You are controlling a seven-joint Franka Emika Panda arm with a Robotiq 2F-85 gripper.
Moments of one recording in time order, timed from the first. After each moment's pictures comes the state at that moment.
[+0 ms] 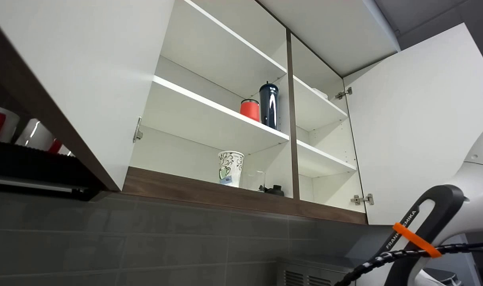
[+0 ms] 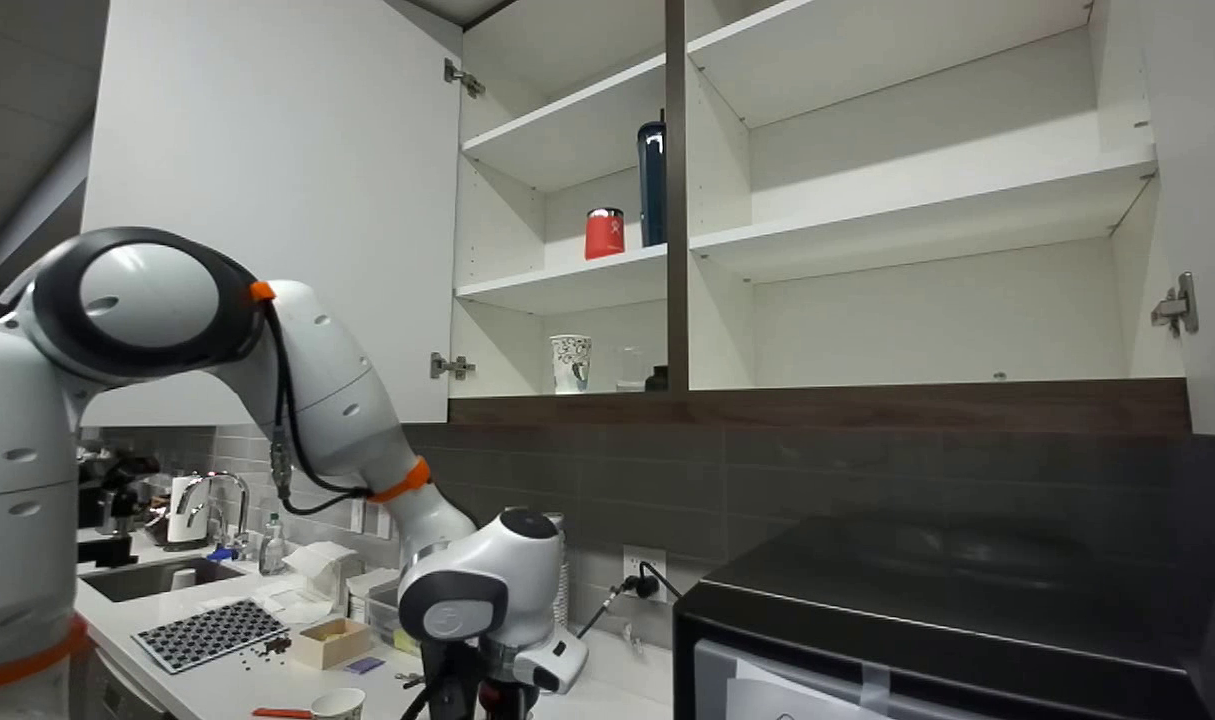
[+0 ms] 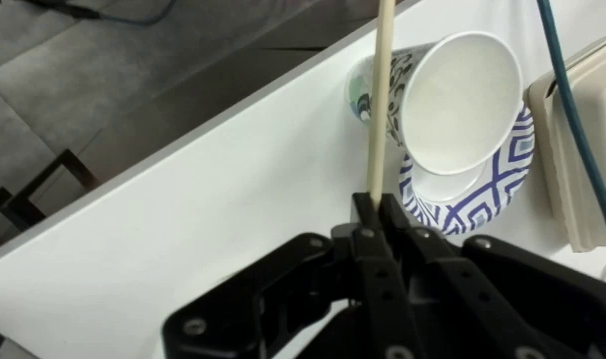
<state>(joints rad) -0.10 -0.11 -0.01 -2.63 0.55 2.60 -0.09</state>
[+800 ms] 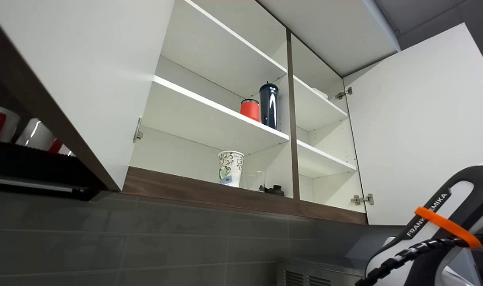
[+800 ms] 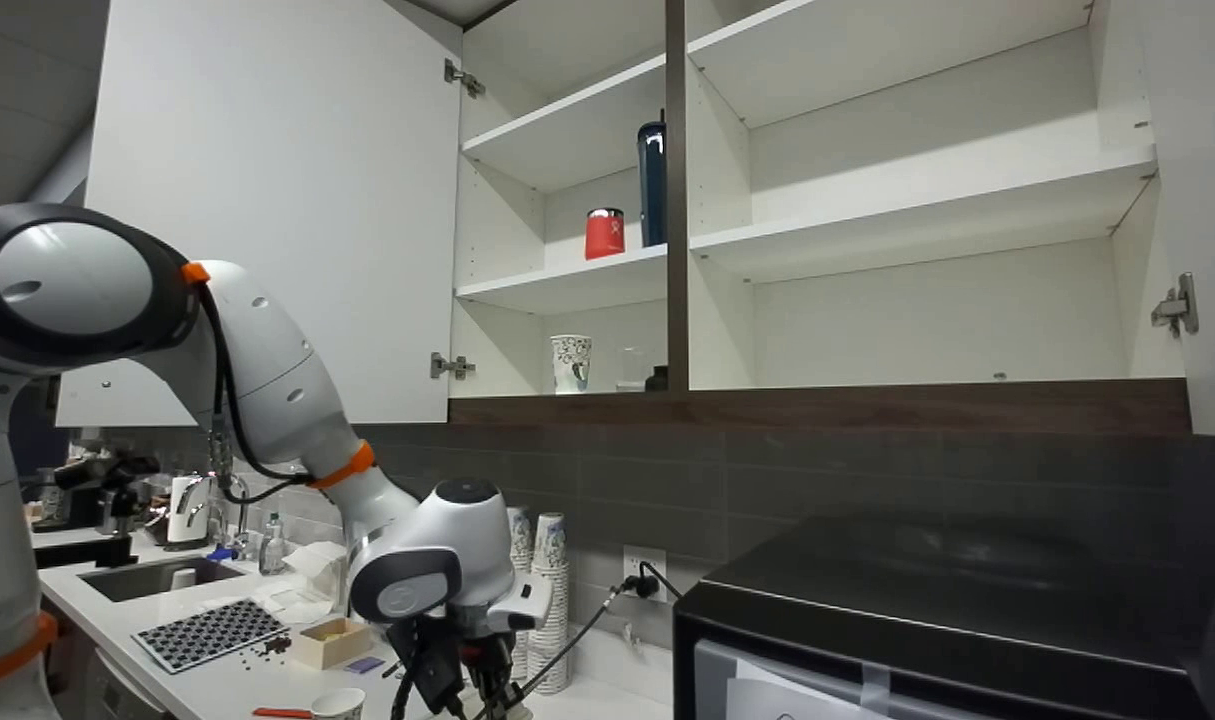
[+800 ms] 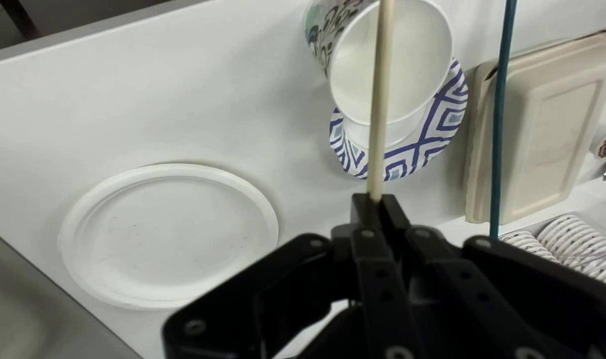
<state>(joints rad) 0.02 -0.26 0.00 -2.72 0.56 2.80 -0.23</state>
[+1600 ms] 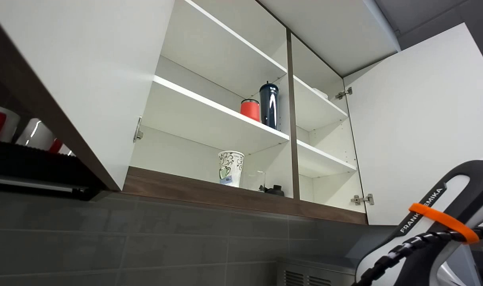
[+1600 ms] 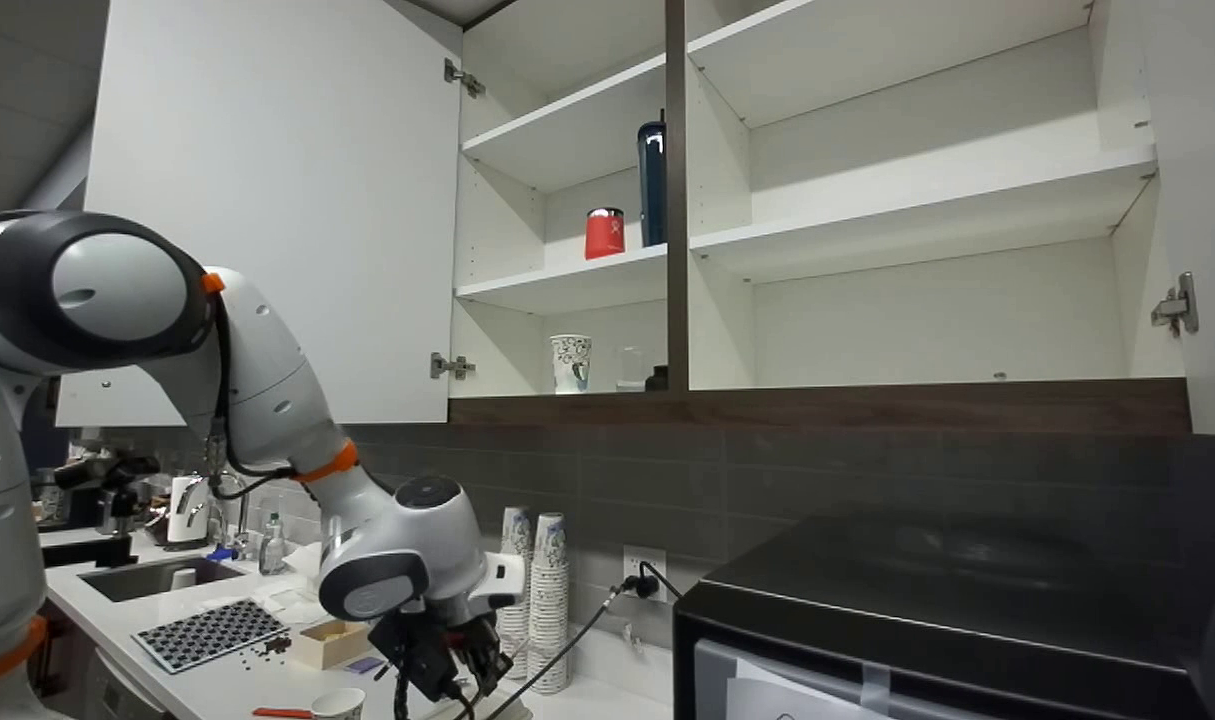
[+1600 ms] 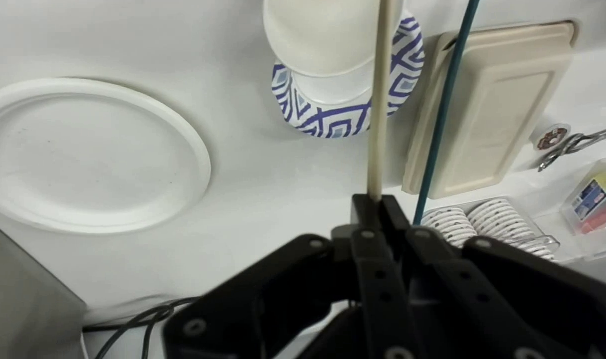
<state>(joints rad) 0.21 -0.24 -0.03 -2.73 0.76 3.00 -0.47</state>
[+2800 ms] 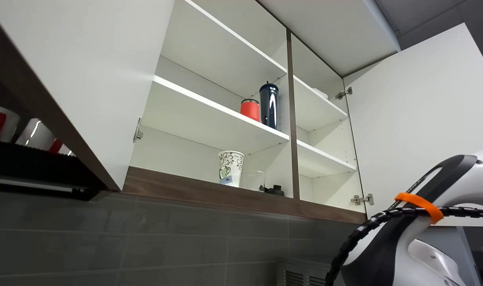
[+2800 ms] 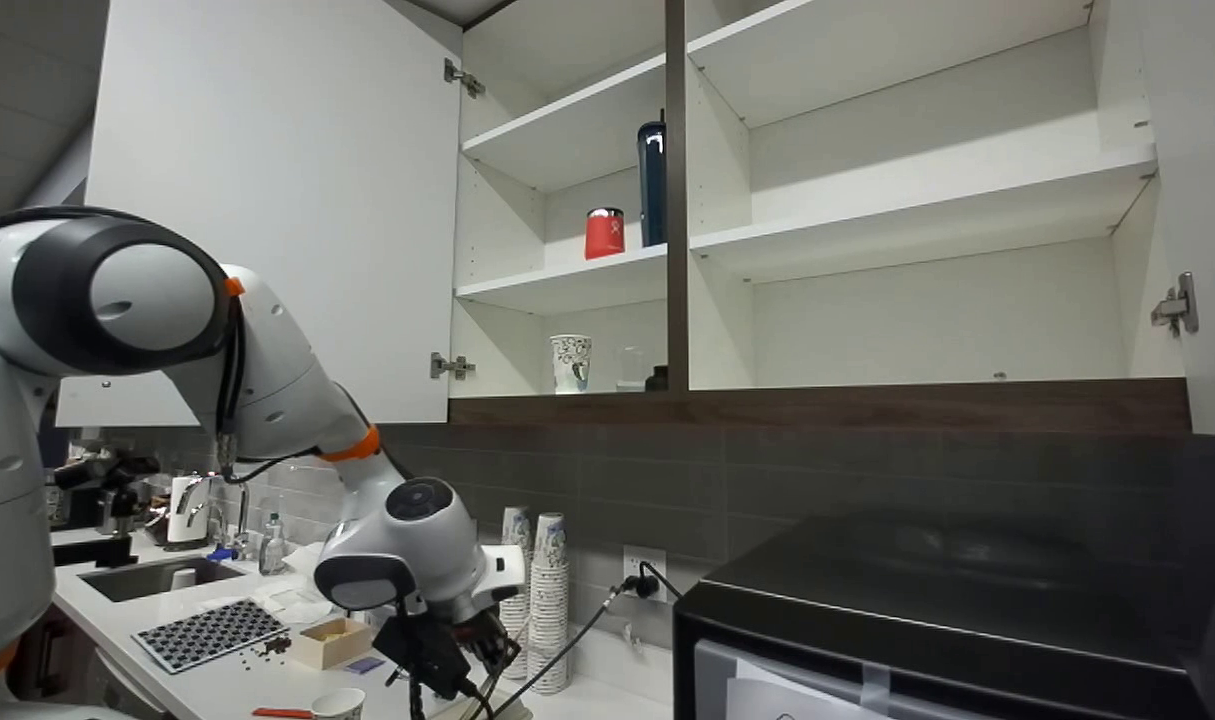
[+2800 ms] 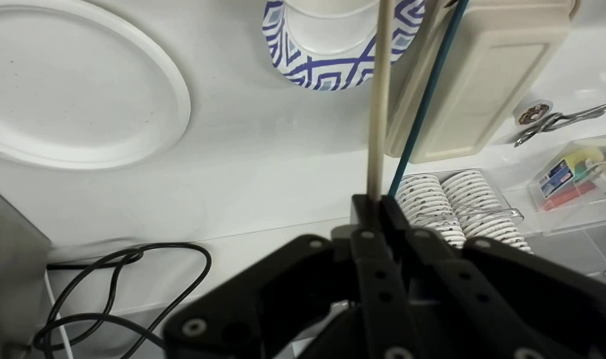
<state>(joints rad) 0.48 -0.24 -0.25 -2.69 1.10 3.11 -0.88</state>
